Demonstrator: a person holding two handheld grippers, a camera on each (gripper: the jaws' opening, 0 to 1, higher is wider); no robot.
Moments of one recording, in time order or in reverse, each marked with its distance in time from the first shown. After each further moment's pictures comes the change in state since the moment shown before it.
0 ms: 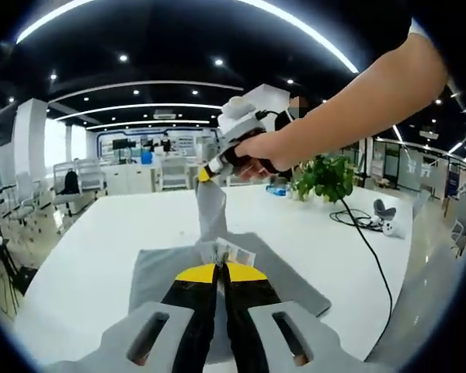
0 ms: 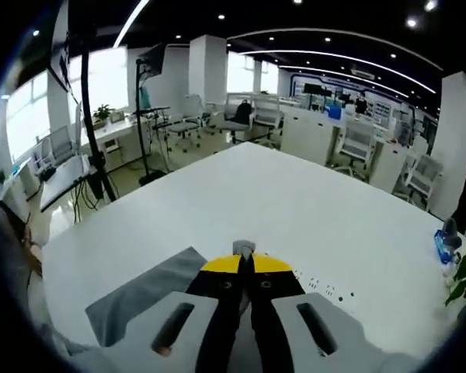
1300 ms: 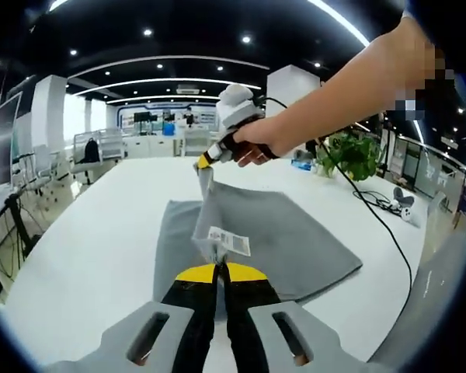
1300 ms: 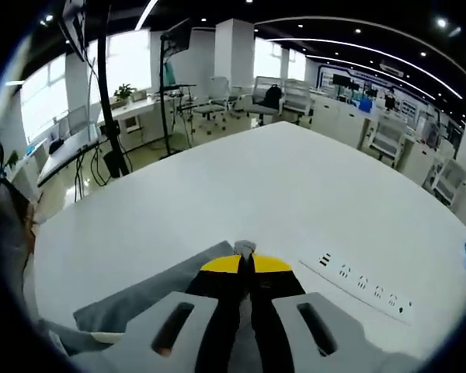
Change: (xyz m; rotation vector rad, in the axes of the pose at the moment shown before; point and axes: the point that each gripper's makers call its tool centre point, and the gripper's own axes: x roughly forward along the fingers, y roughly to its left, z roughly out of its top) left arm -0.016 0.053 -0.090 -0.087 0.140 0.110; right arm 0.101 0.080 -0.043 -0.066 0.075 0.122
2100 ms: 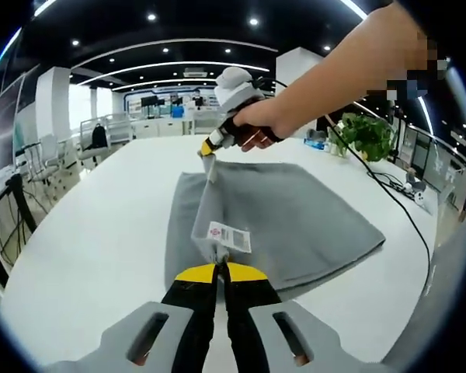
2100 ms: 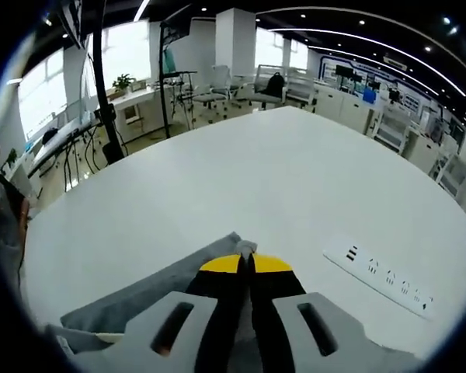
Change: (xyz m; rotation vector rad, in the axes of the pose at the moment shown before) left arm 0.014 0.018 -0.040 0.009 0.098 0.049; right arm 0.042 0.017 -0.024 0.009 0.043 0.014
